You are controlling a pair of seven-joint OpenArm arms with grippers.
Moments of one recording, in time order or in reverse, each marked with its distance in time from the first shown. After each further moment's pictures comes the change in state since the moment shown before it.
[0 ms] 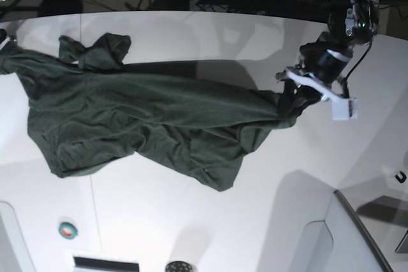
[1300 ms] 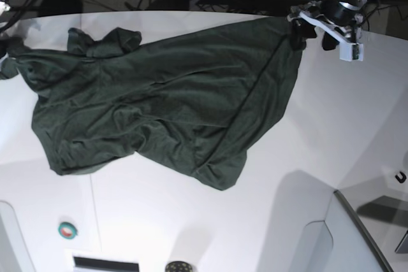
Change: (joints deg) left arm 16.2 0.2 -8.7 -1.7 14.6 -0.8 0.5; right arm 1.2 -2.2 -0.5 8.4 1.0 -8.2 -3.5
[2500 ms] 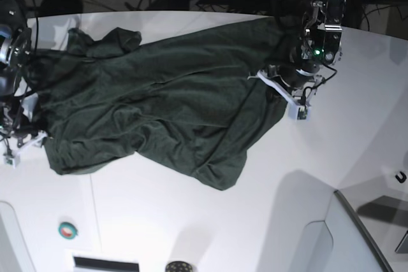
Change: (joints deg) left arm -29.4 3.4 17.4 -24.7 13.2 0.6 -0.7; right arm 37.1 12.7 -21.3 -74.8 10.6 -6.1 39.6
